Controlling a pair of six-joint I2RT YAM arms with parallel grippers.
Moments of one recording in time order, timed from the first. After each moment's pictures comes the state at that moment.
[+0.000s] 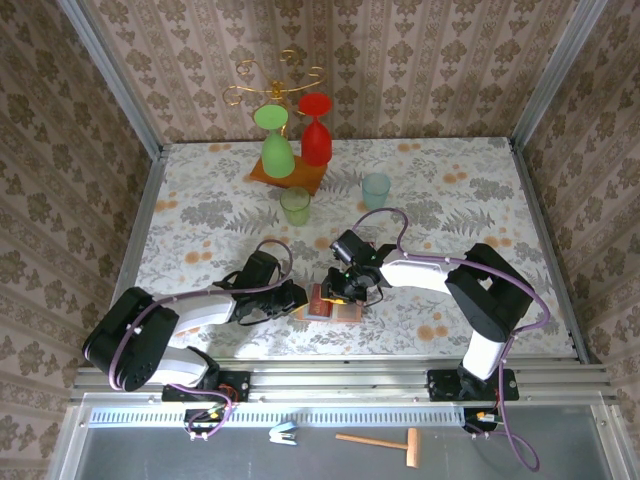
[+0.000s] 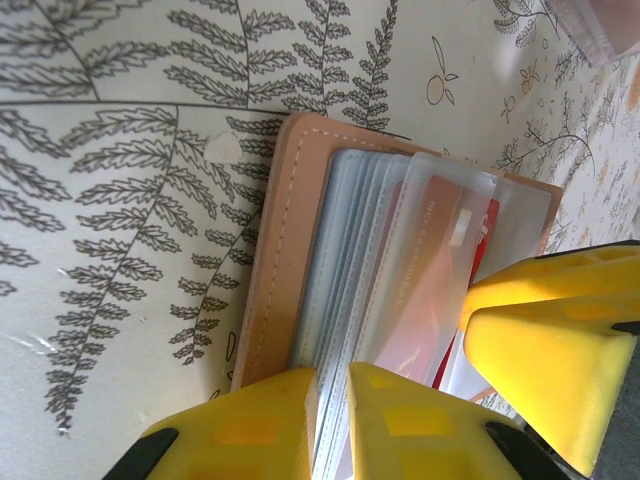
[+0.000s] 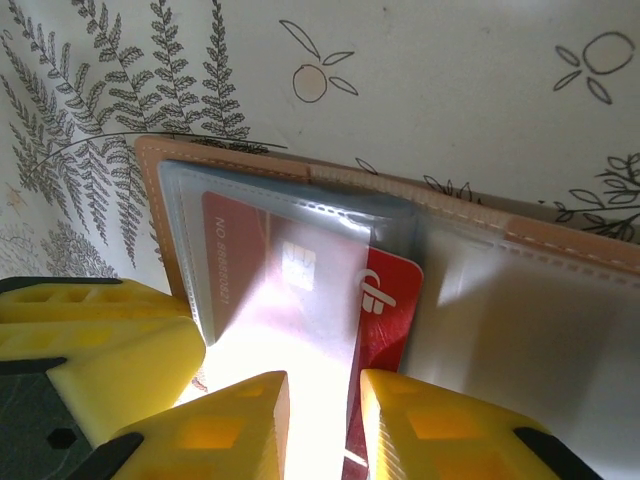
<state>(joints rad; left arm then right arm) -0.65 1.37 0.41 0.05 0.48 -0.97 0.77 1.76 0.98 -0.34 -0.35 0.93</state>
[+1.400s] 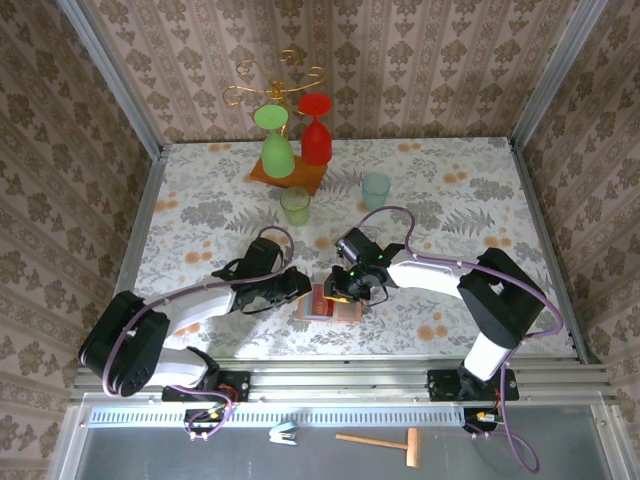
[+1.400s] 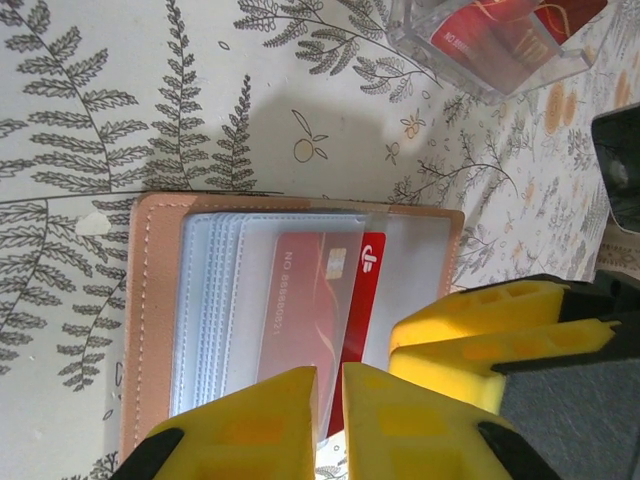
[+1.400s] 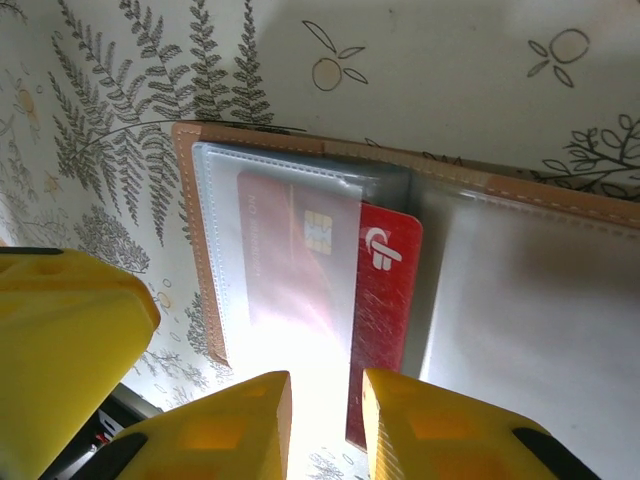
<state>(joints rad) -0.65 1.35 0.54 -0.06 0.47 -0.95 0.75 1.69 0.95 -0.34 -0.37 0.92</state>
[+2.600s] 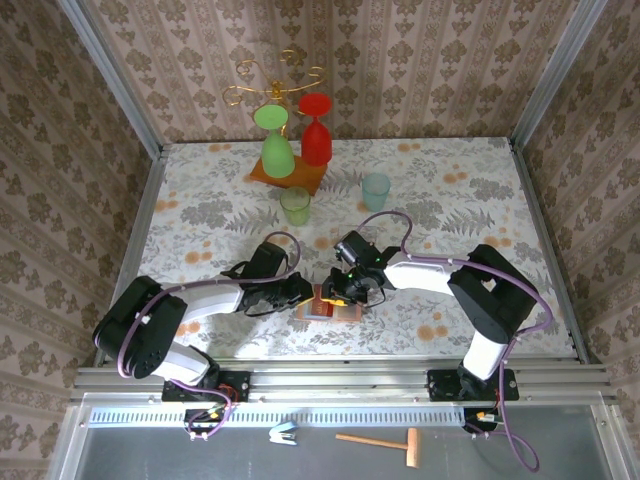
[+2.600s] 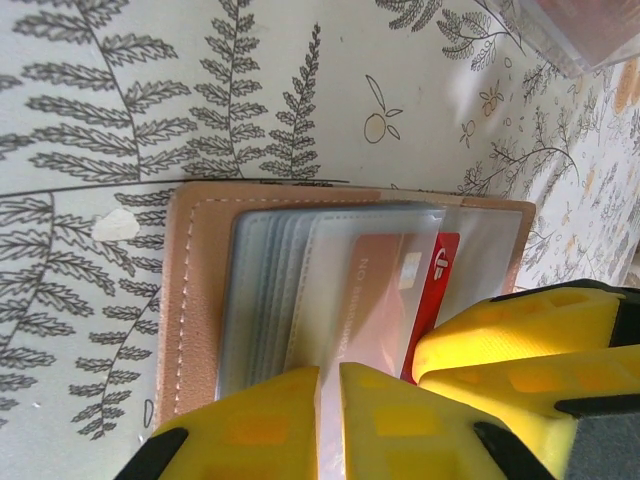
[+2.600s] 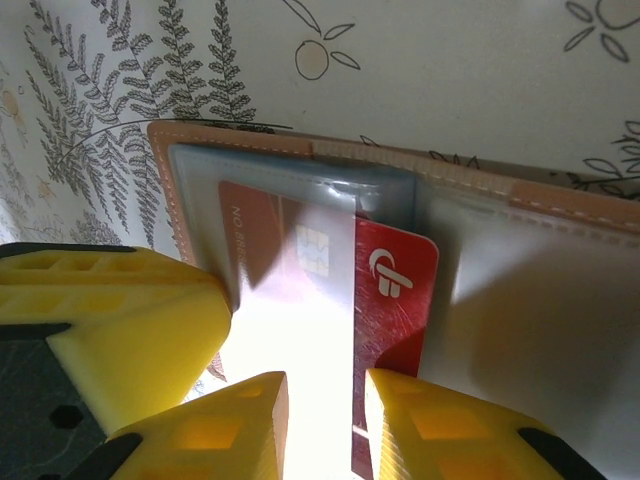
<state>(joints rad) -0.67 1.45 0.52 0.01 0.49 -0.95 0.75 1.74 0.93 -0.28 -0.41 0.96</state>
